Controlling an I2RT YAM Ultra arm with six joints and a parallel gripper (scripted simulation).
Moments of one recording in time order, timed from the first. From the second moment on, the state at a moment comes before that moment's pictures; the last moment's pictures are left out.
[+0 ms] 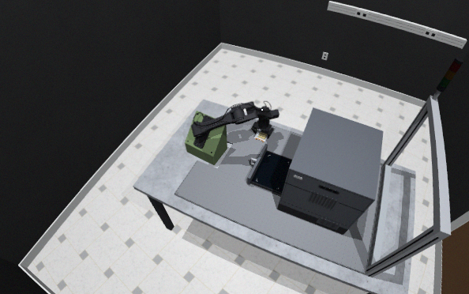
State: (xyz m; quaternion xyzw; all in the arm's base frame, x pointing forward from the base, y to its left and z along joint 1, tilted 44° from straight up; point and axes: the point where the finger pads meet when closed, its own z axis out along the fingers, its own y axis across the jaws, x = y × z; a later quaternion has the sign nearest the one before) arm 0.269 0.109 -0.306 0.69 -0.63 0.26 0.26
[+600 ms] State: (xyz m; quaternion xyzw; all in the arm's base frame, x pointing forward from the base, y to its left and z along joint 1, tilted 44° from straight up) arm 0.269 0.109 -0.306 0.69 -0.63 0.26 0.25
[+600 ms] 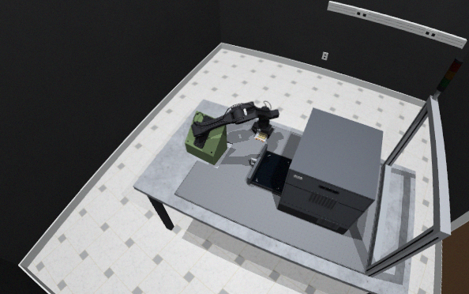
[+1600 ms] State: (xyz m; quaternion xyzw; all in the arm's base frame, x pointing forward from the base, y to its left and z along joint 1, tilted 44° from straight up) arm 0.269 0.109 -0.305 0.69 -0.63 0.26 0.25
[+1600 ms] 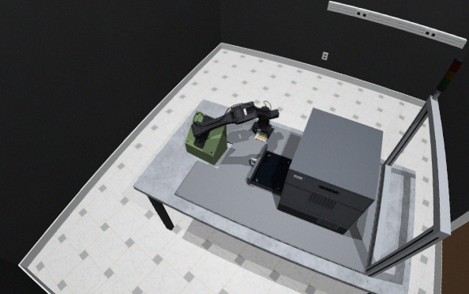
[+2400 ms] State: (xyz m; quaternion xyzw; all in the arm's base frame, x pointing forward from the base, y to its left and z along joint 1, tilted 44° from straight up) arm 0.267 0.108 -0.306 0.69 -0.62 0.25 0.26
